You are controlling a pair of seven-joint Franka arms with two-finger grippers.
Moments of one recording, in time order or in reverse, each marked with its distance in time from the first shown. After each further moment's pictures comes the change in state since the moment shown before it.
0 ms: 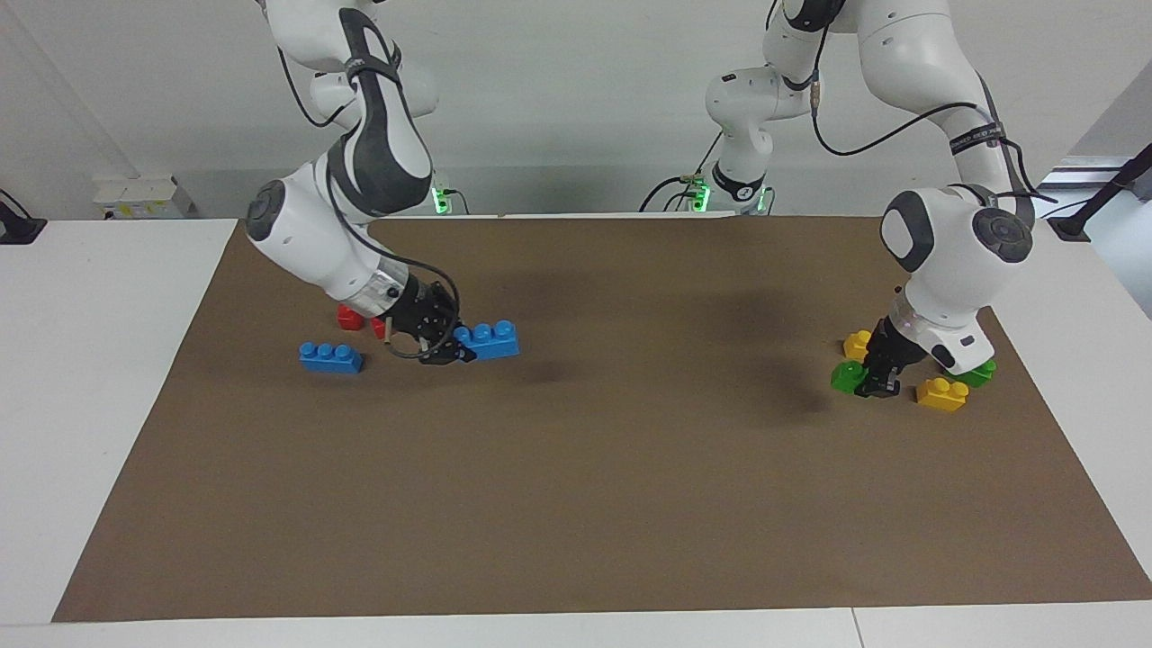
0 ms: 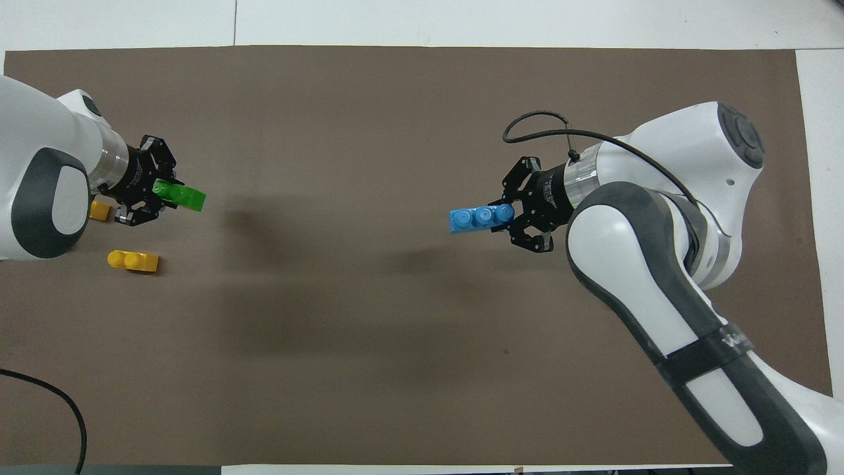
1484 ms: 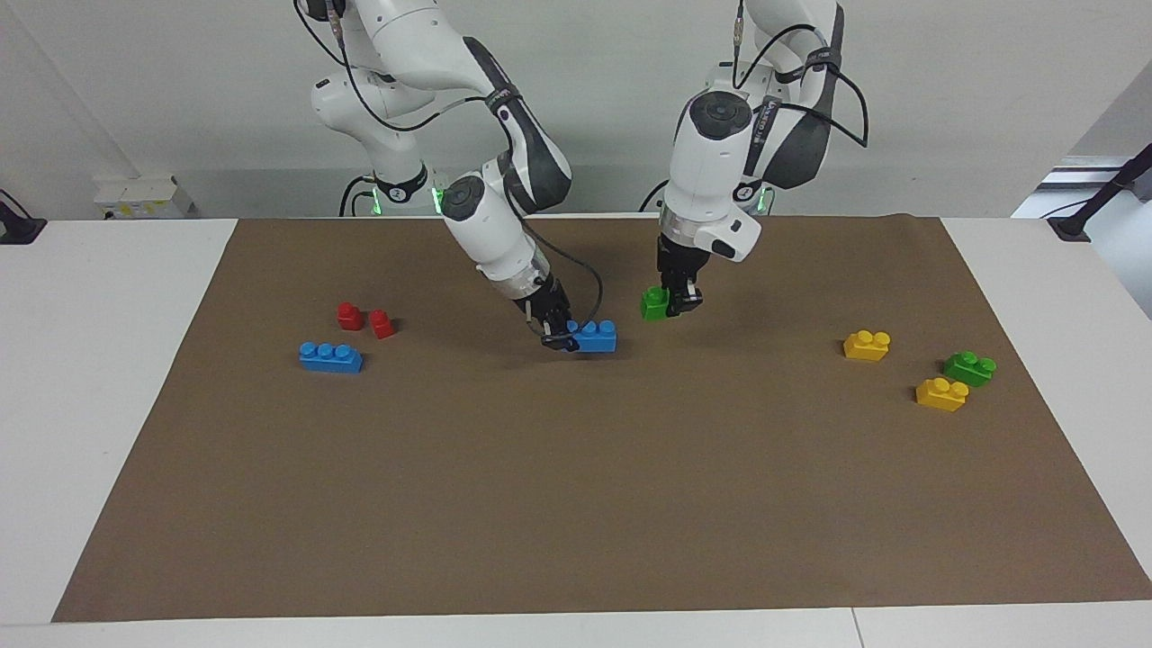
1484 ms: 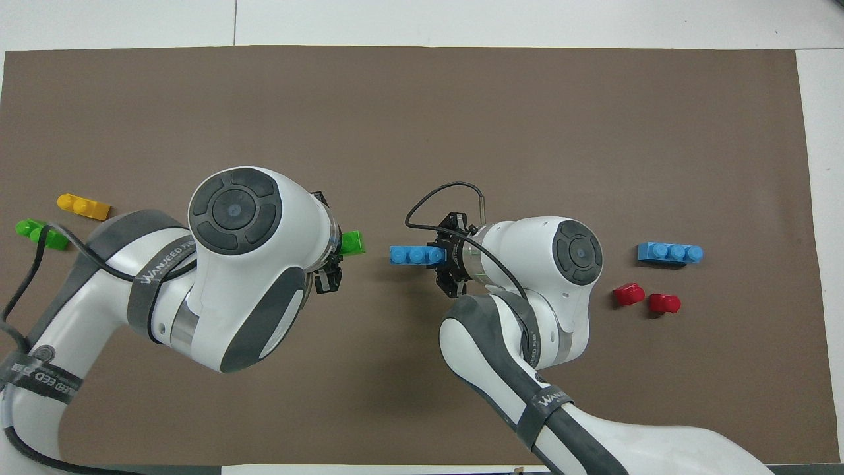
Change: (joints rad) left arm -0.466 -0.142 -0.005 -0.122 0.001 0.051 -0.881; right arm 0.257 0.064 0.000 -0.230 0.000 0.504 0.185
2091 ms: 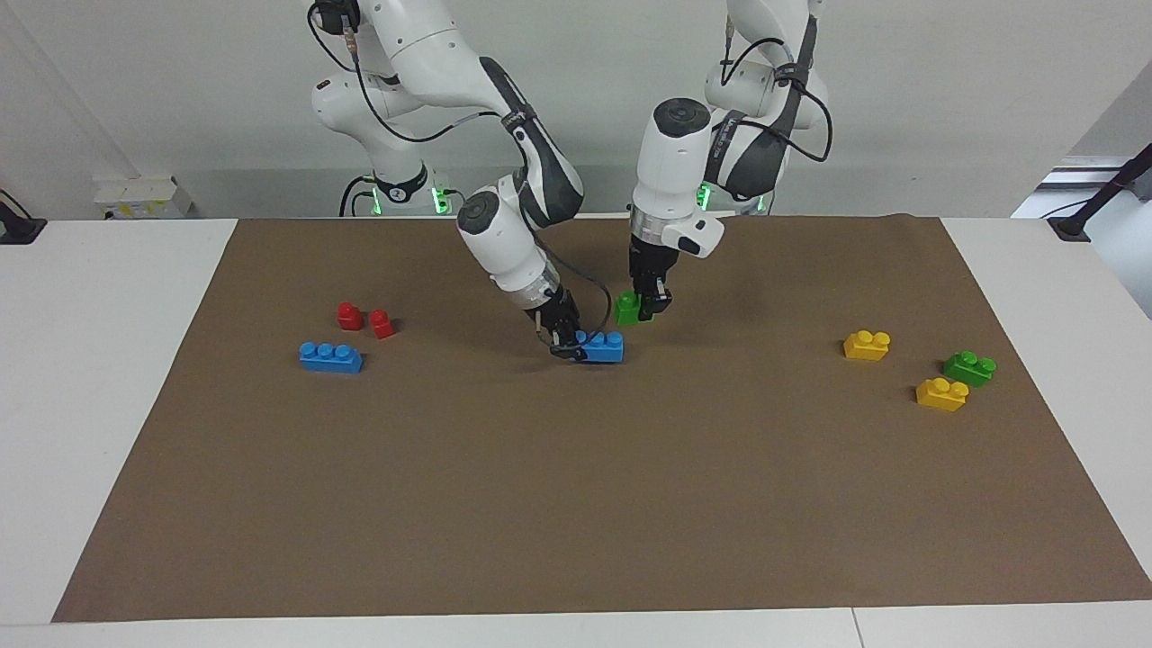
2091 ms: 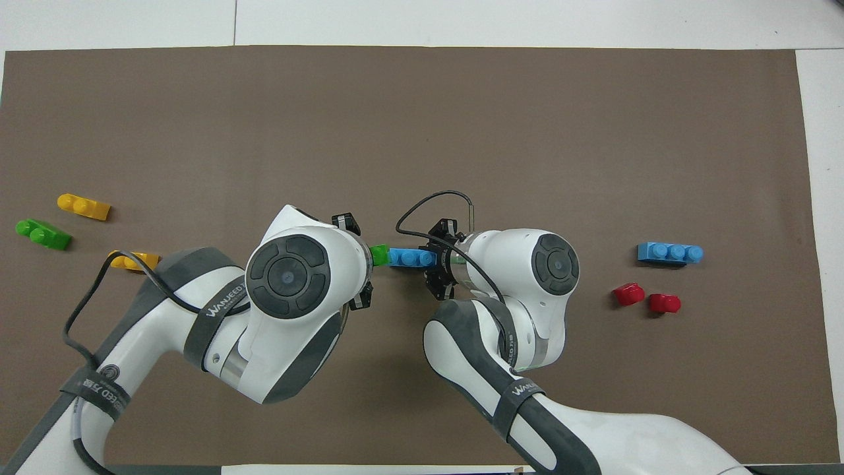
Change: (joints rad) left arm -0.074 -0.016 -0.001 -0.144 0.051 0.213 -0.125; right arm 0.039 0.053 -0.001 -0.005 0.057 0.088 0.000
